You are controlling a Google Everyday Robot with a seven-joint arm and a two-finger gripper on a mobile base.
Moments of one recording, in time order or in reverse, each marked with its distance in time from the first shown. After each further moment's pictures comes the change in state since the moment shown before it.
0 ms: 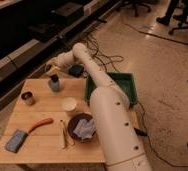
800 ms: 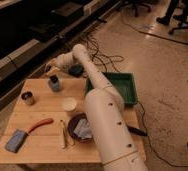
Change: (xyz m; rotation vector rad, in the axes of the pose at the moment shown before) arm 0.006 -0.002 0.012 -0.021 -0.014 0.008
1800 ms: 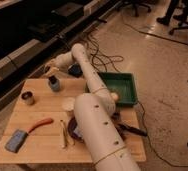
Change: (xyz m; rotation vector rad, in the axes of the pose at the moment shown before) arm 0.002 0.000 0.010 -0.038 -0.015 0.016
